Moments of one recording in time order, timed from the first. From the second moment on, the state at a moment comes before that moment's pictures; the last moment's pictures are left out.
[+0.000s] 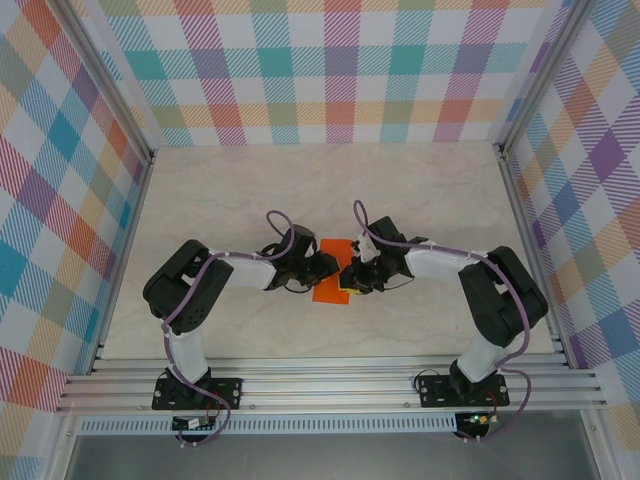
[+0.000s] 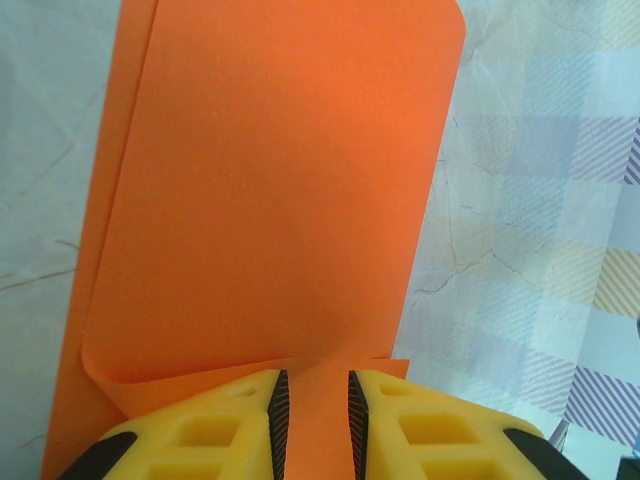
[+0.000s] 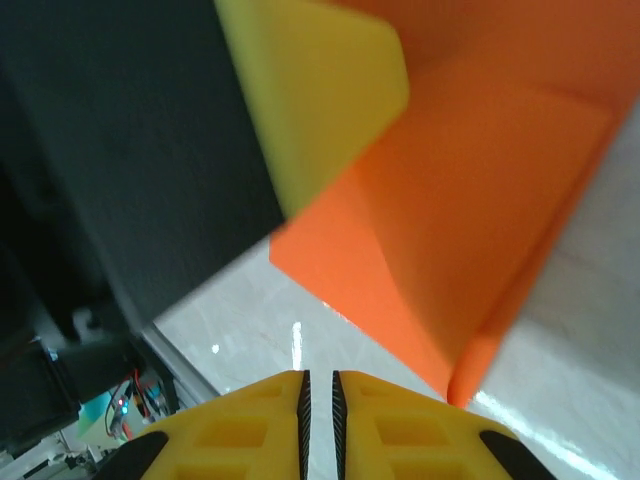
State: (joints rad) left arm -0.66 1.86 0.87 0.19 0.35 -1.05; right arm 0.56 1.69 0.89 -0.32 -0.69 0.65
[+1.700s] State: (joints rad) left arm -0.67 1.84 0.86 0.19 0.32 -1.02; right arm 0.55 1.80 0.88 -0.31 -0.65 0.63
